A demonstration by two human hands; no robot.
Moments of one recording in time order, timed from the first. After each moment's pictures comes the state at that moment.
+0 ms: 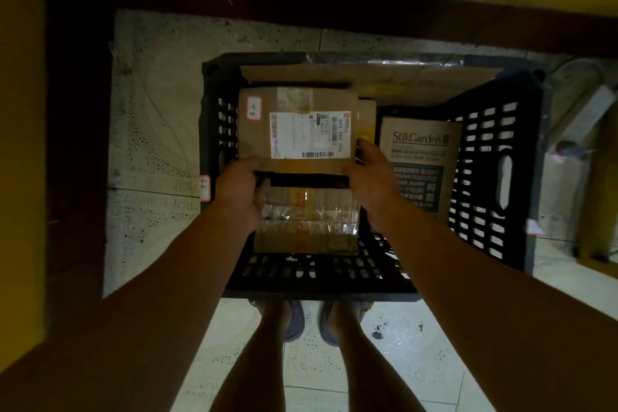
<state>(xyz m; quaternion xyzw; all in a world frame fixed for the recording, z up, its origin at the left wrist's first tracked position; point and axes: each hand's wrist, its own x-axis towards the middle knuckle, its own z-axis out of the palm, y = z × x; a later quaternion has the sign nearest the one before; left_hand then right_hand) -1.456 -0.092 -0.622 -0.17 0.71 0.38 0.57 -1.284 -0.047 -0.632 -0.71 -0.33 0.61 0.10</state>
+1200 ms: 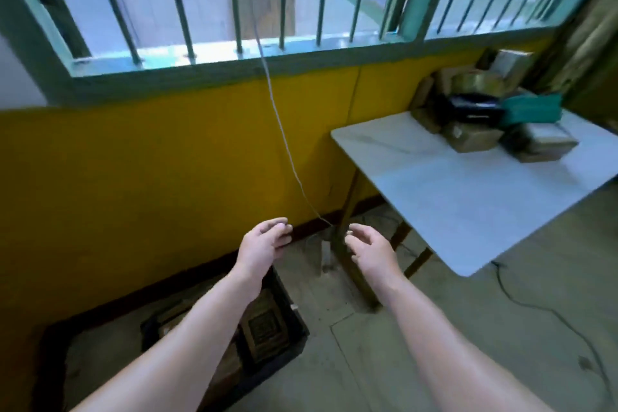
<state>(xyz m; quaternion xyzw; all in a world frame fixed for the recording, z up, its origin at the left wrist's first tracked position) -1.189 -0.145 -0.026 0.42 0.54 0.32 0.66 -1.011 -0.220 -0.011 -0.76 -0.31 0.40 0.41</state>
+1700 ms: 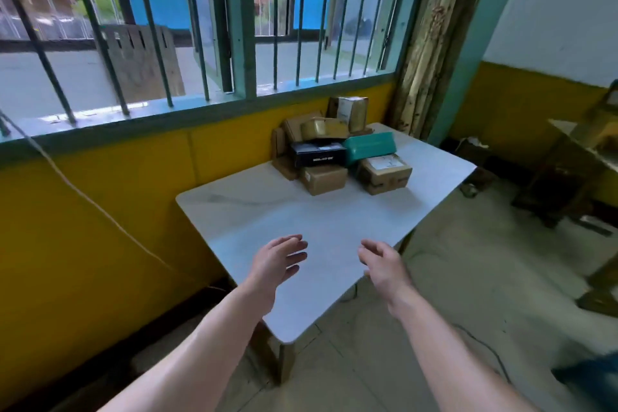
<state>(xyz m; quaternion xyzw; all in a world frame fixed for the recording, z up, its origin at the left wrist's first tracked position) -0.788 -0.216 0.039 0.48 0.41 0.25 0.73 -0.625 -0.327 0.035 -0.77 -0.22 0.30 0.51</state>
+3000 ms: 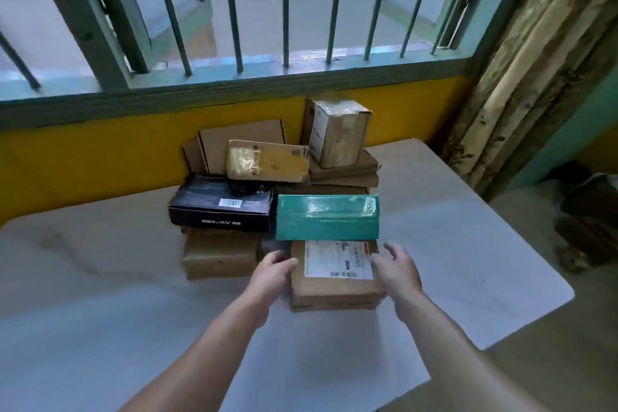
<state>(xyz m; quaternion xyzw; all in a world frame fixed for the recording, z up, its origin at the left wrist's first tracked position) -0.259 0.022 -0.052 0.39 0.61 0.24 0.64 -0.049 -0.019 -0.043 -0.82 -0.28 0.36 0.34</state>
